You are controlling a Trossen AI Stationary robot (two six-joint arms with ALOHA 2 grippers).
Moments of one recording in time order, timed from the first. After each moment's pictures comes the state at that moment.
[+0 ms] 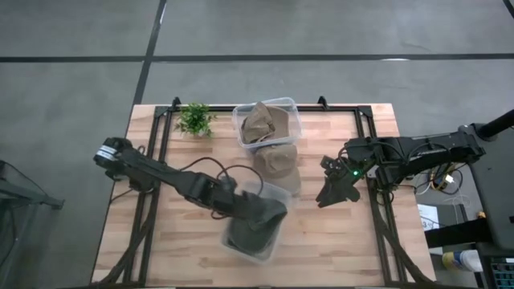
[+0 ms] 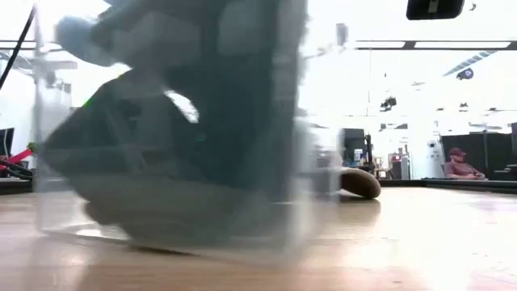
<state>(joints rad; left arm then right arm) -0.35 1.60 1.31 -0.85 -0.12 -1.57 0.14 0.97 0.93 -0.41 -0.52 0.99</state>
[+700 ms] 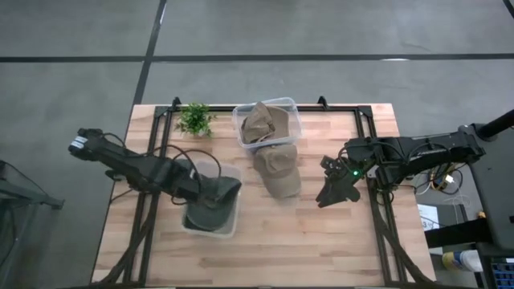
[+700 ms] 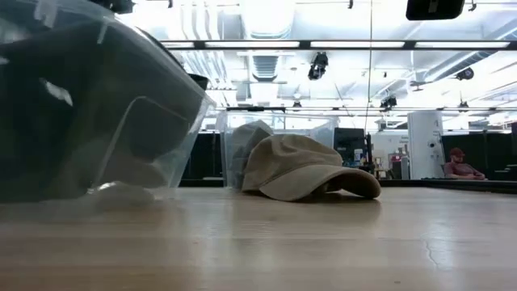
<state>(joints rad) -0.37 1.28 1.20 -1.39 -0.12 -1.81 0.14 0.97 0.93 -0.41 -0.52 0.99</state>
